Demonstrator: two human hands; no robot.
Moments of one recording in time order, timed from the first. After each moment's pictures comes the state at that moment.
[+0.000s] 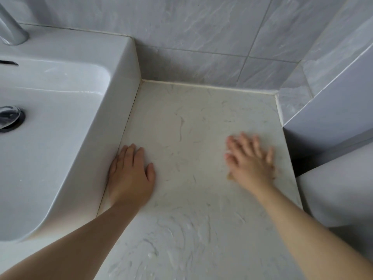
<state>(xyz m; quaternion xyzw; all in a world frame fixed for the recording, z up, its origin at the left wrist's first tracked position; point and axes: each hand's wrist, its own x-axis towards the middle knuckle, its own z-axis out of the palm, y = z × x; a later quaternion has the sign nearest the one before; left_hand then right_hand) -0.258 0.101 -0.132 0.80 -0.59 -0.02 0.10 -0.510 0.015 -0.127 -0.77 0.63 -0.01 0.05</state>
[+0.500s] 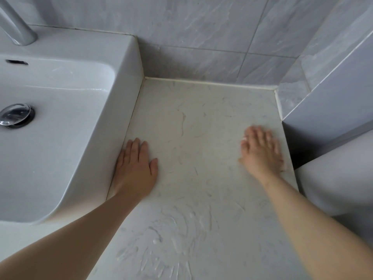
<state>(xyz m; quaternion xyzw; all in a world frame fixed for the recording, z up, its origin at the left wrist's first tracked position) -0.251 0.101 -0.136 0.79 -0.61 -0.03 0.03 -0.530 0.001 -0.131 -0.71 0.70 -0.06 0.04</state>
